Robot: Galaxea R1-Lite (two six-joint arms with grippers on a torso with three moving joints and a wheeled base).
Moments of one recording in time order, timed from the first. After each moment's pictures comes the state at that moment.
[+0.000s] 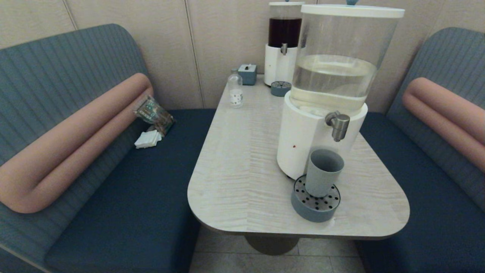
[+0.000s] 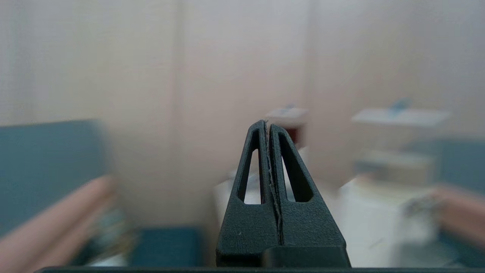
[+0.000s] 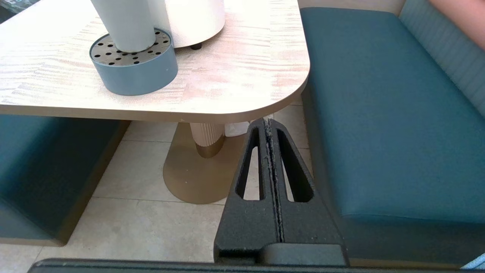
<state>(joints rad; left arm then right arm) -0.12 0.36 -0.28 -0.81 -0.04 -0.08 0.00 0.00 0.00 -0.01 -0.02 0.05</state>
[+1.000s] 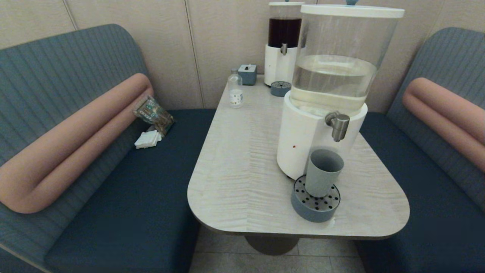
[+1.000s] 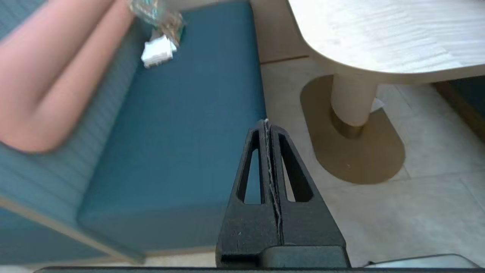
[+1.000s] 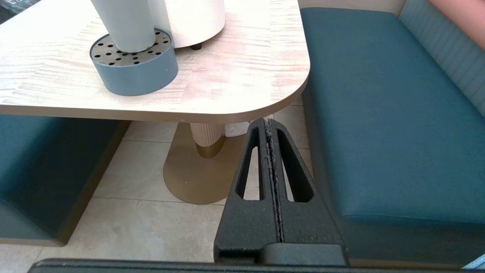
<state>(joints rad) -0.02 0.00 -0.01 0.03 -0.05 0.14 0.00 0.00 0.00 -0.01 -0.02 0.05</state>
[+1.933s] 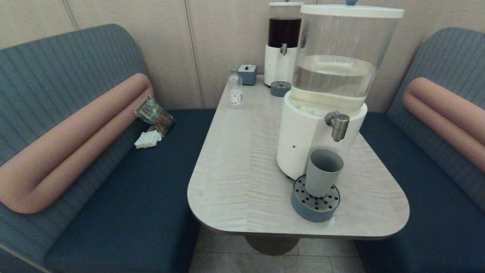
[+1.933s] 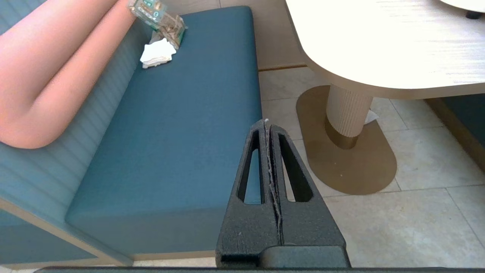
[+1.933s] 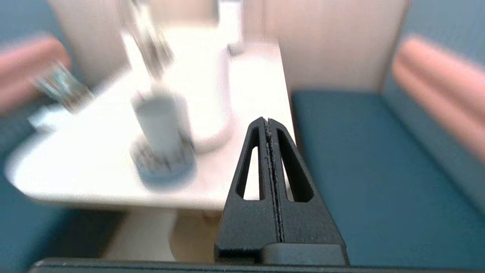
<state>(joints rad) -0.02 0.00 0.00 0.01 -0.04 0.10 0.00 0.12 -0.49 0.15 -0.02 0.07</state>
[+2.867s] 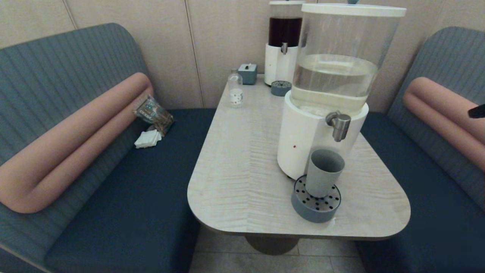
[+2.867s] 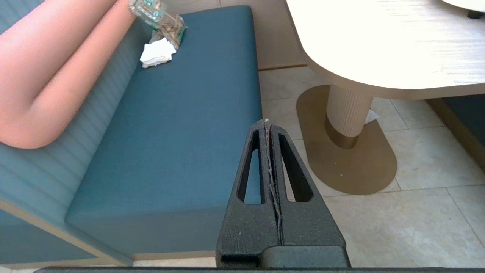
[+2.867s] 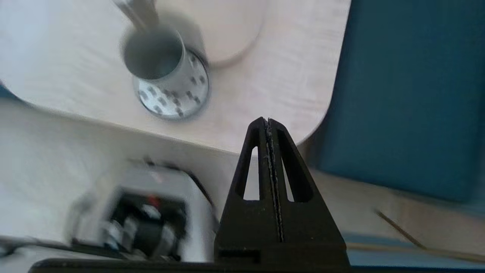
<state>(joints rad) -0.02 0.00 0.00 0.00 -0.04 0.10 0.28 1.44 -1.86 1.08 -0.16 0.05</state>
